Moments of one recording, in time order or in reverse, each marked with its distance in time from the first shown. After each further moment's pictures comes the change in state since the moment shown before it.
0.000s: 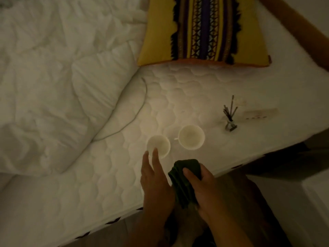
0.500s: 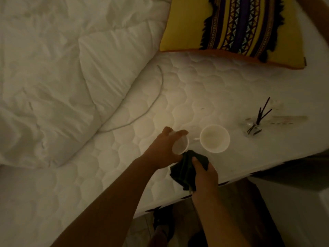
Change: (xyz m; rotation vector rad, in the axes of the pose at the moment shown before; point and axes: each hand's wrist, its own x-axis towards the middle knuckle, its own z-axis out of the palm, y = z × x) left_hand 0.140 -0.047 -0.021 0.069 -0.513 0.270; right_hand 0.062 0.023 0.070 0.169 0.428 0.067
